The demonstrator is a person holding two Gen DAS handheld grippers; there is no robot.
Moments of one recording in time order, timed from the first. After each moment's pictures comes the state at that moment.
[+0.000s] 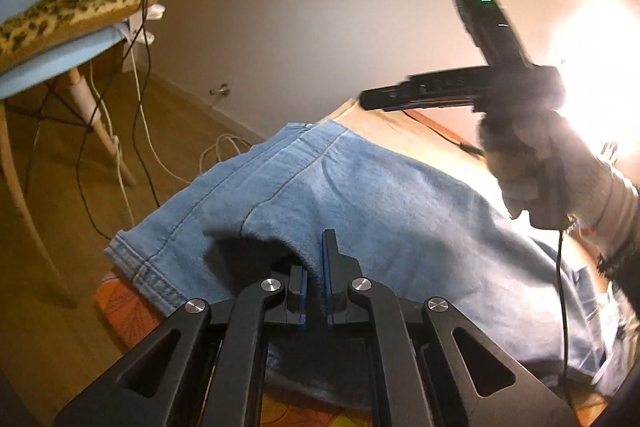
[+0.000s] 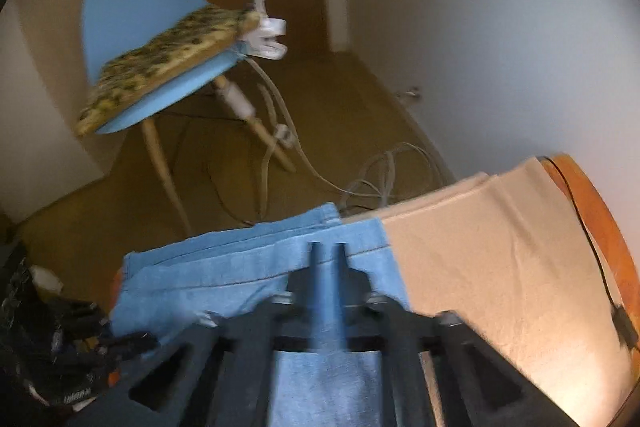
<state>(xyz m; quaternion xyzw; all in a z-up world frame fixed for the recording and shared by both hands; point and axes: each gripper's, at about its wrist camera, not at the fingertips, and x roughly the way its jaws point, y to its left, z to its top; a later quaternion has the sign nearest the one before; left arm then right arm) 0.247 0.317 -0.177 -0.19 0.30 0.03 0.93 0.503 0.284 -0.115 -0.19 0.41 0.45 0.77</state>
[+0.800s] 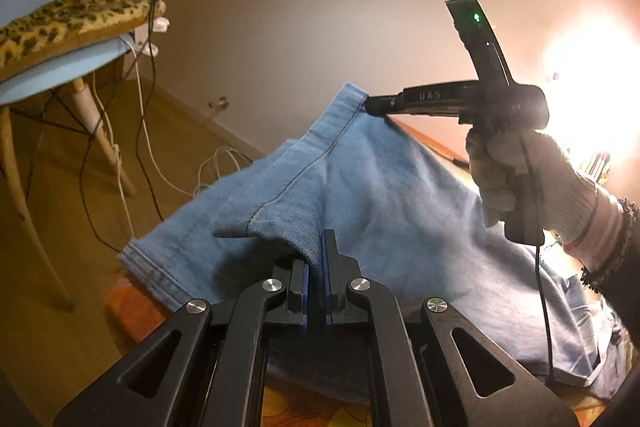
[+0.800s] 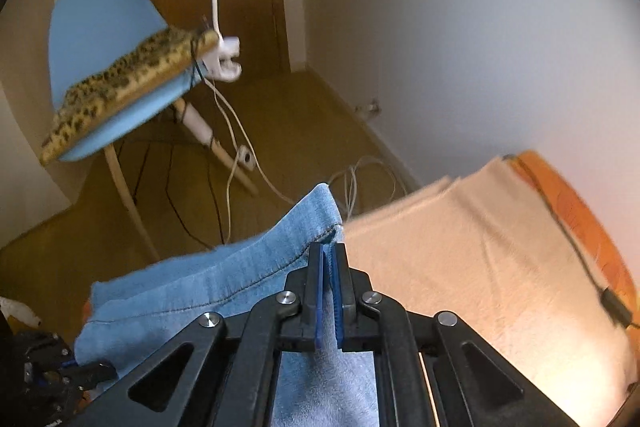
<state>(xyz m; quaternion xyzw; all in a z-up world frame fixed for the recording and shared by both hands) 0.236 0.326 -0.167 -0.20 0.27 0.03 0.94 0.504 0.283 -0.111 -0.17 0.37 0.41 0.81</state>
